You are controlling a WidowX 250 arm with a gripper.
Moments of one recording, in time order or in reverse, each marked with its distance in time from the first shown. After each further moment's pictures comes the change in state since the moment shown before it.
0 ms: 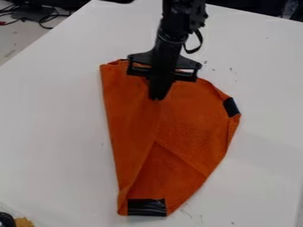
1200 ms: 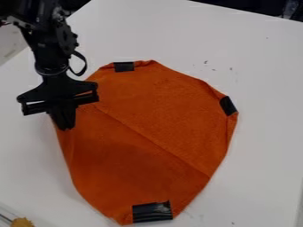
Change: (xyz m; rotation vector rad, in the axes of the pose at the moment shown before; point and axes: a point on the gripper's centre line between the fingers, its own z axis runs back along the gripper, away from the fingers) arm -0.035 0.138 -0.042 -0.051 0.055 0.279
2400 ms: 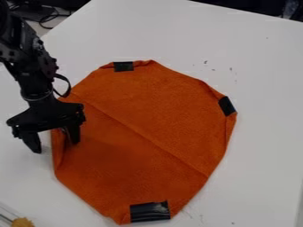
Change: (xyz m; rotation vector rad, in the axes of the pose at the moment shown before) arm -0.006 0.022 -0.034 -0.032 0.031 -0.008
